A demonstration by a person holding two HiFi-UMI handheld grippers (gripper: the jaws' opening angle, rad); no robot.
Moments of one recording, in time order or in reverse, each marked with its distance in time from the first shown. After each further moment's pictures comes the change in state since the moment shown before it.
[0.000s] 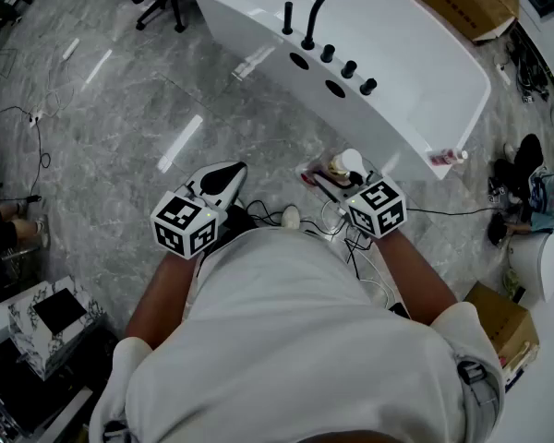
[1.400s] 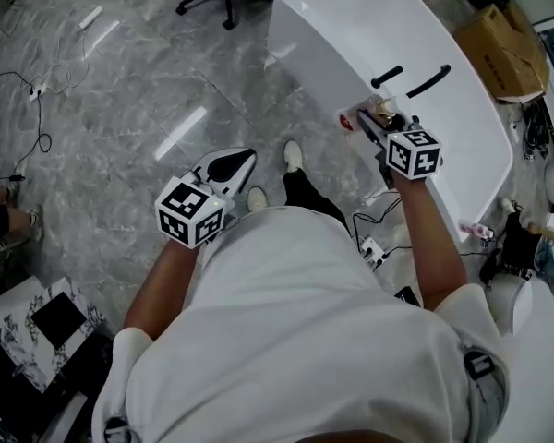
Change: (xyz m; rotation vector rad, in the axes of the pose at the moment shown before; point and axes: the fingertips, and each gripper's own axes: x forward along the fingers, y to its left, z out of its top) left arm -0.107 0.350 0.063 -0.059 -0.119 0.005; right arm 0.304 -0.095 0.262 0.022 -0.010 -0.213
